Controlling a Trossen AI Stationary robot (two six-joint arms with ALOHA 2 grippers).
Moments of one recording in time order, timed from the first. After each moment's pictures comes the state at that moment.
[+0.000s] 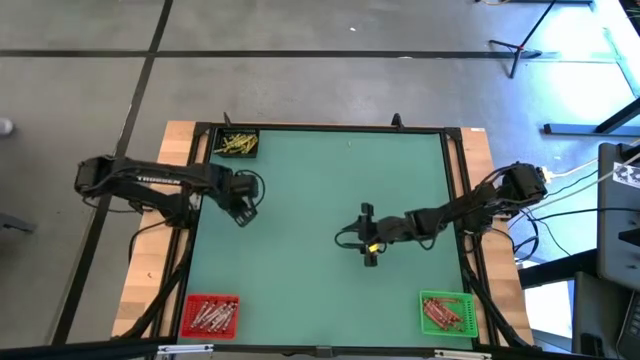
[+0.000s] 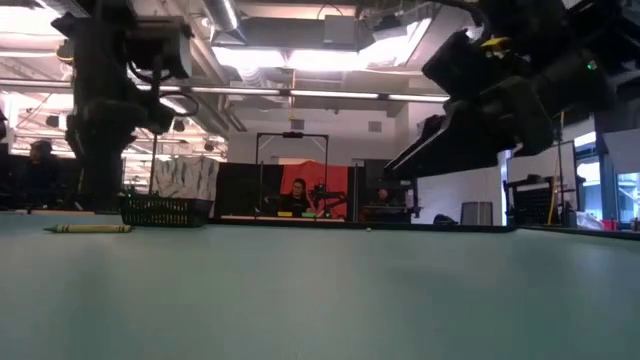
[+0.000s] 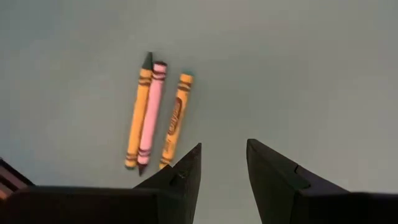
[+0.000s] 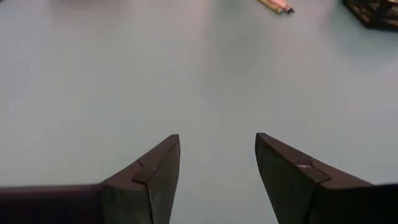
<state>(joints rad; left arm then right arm) 0.16 1.17 0.67 -0.96 -0.08 -0.65 0.26 1.59 0.54 0.54 0.21 0.01</state>
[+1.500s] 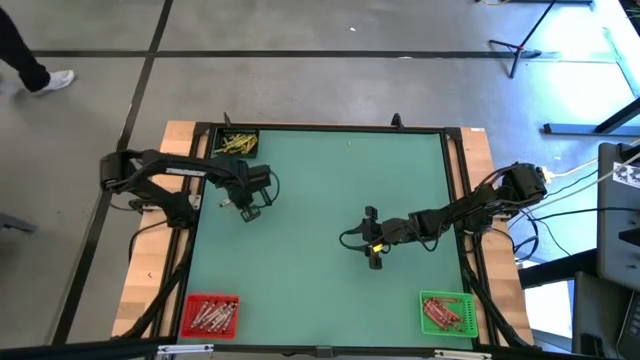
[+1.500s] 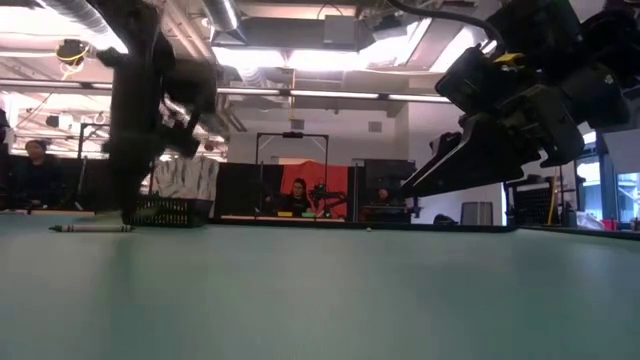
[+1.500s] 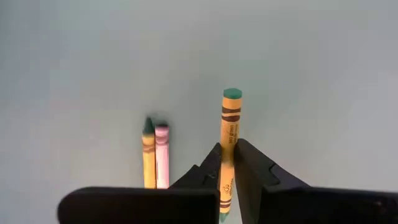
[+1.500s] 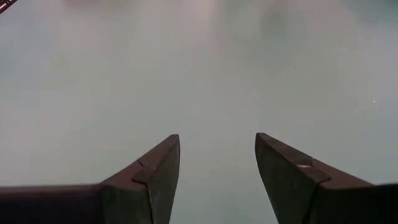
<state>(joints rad) 0.31 1.39 0.72 -0.87 -0.05 -0.31 0.26 1.59 0.48 0.58 0.17 0.10</state>
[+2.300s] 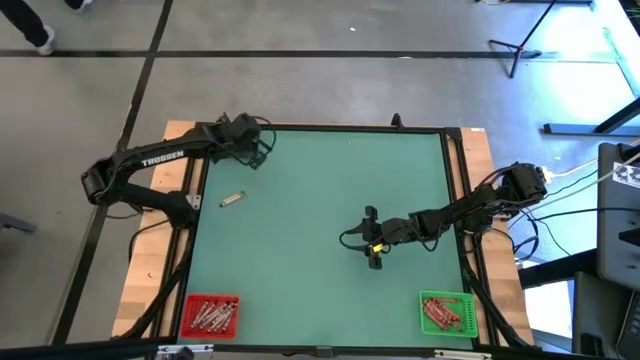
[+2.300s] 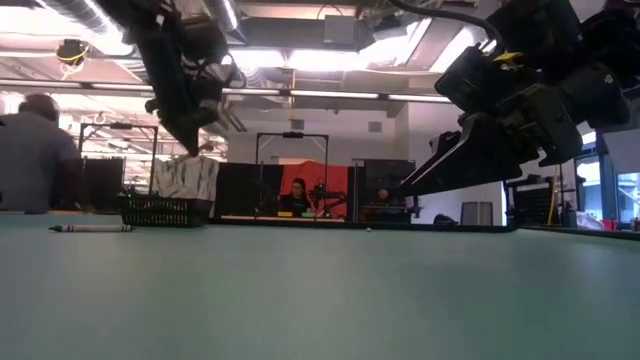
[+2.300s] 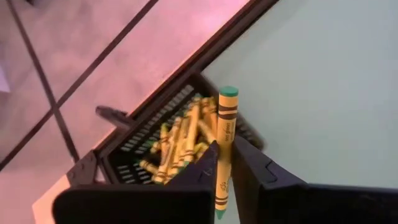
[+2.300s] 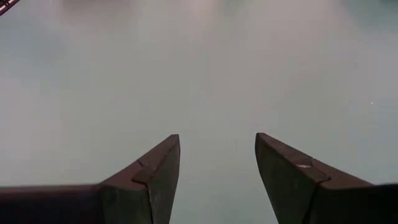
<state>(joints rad) 0.61 1.24 0.89 -0.66 -0.47 -0.07 0.26 1.59 0.48 0.59 0.17 0.10</state>
